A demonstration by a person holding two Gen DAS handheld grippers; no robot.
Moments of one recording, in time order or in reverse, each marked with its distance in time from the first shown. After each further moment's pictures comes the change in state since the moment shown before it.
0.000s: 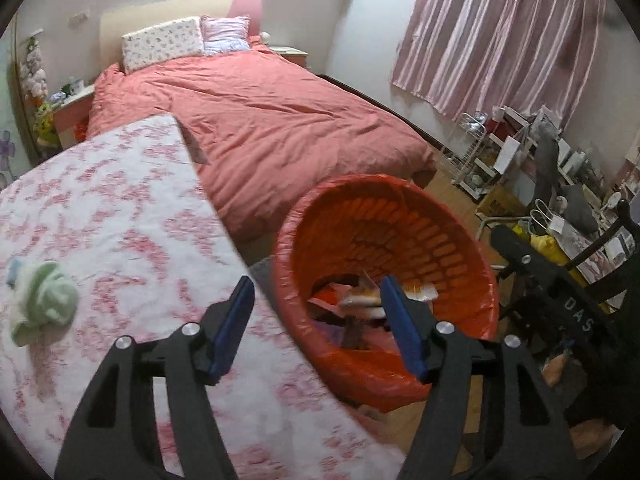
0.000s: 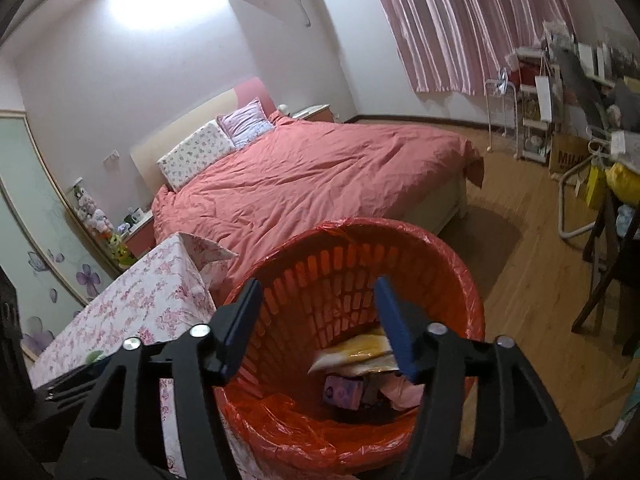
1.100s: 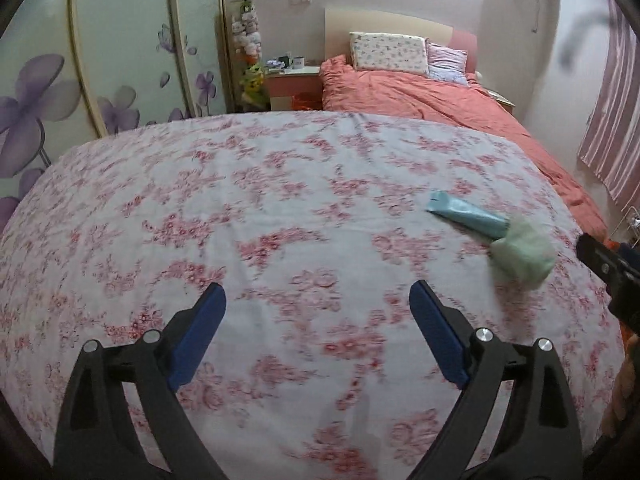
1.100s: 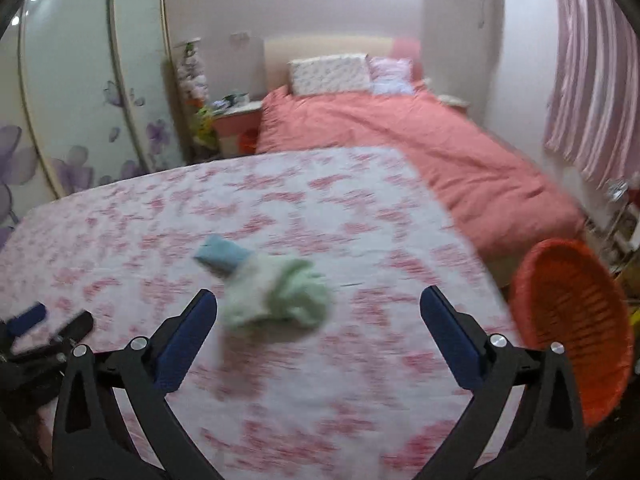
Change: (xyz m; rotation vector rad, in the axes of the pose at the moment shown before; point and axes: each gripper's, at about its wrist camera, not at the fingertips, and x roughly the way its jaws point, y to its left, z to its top) left arm -0.168 0.309 -0.115 -0.380 -0.082 0.573; right arm 0.022 0.281 -0.102 -0.510 0.207 0.210
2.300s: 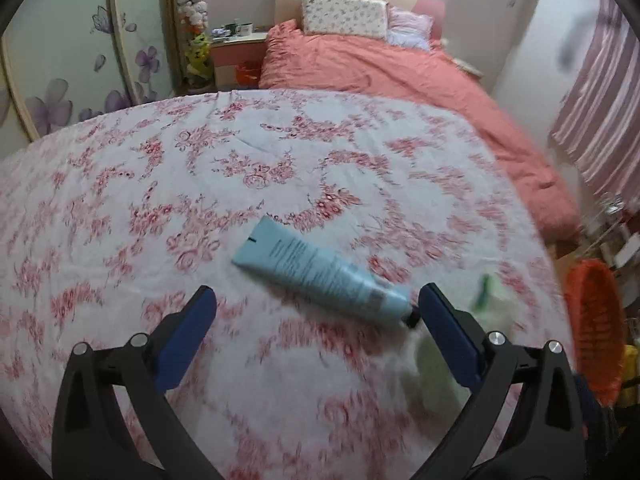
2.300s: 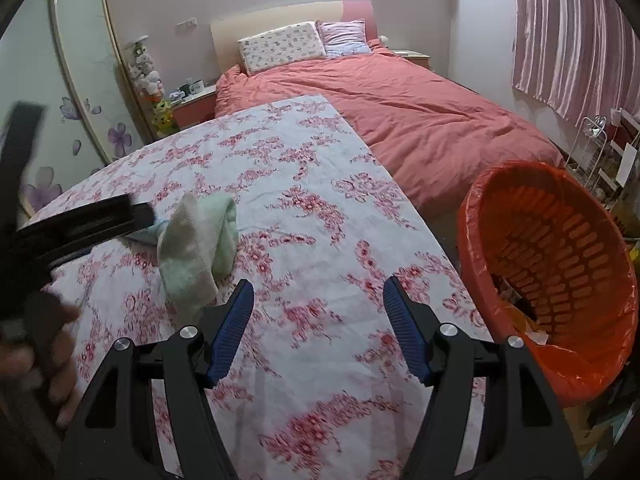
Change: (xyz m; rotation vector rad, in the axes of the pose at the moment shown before) left arm 0.091 -0.157 0.056 0.046 0.146 -0.108; right arm 0.013 -0.083 -0.037 0.152 0.084 -0.080
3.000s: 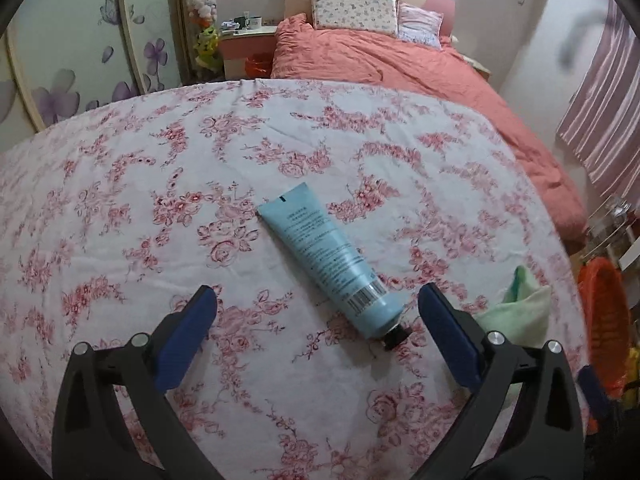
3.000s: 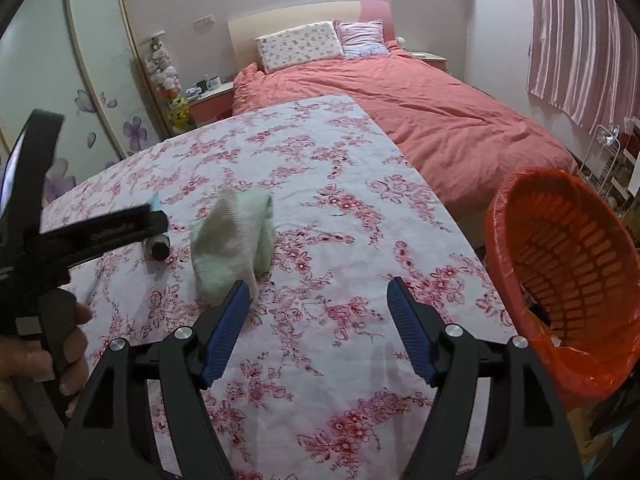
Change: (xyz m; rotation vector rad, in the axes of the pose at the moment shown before) left arm -0.001 0.030 -0.007 -0.005 0.019 0.009; right arm 0.003 0.020 0.001 -0.036 -0.002 0.044
